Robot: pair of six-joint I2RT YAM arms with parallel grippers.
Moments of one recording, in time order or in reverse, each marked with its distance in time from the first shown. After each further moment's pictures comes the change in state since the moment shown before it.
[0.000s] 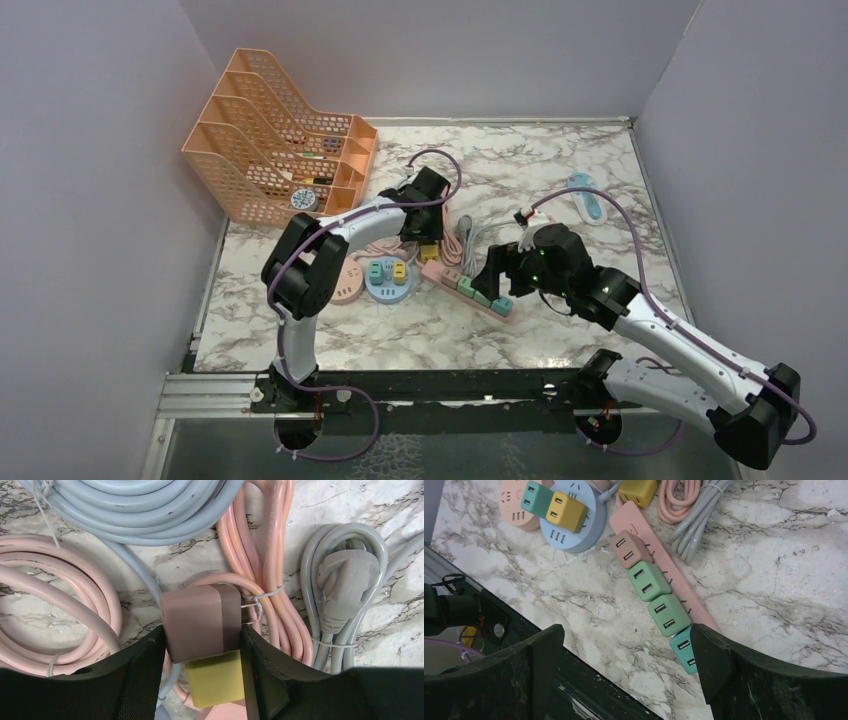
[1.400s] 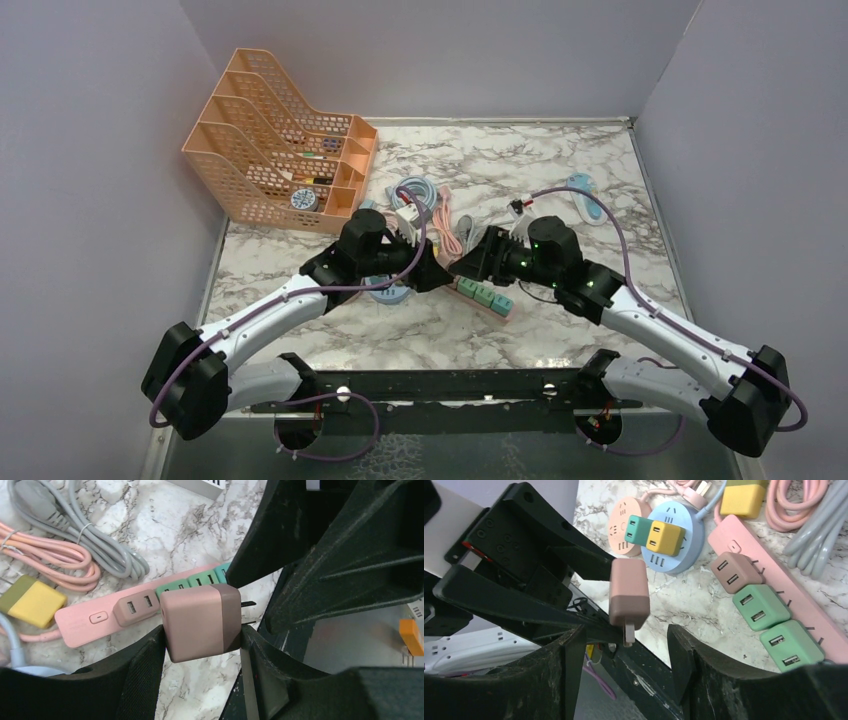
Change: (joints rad) left arm -0.065 -0.797 -0.659 0.497 0.658 0.254; right arm 0.000 0.102 -0.020 0.283 -0.187 0.403
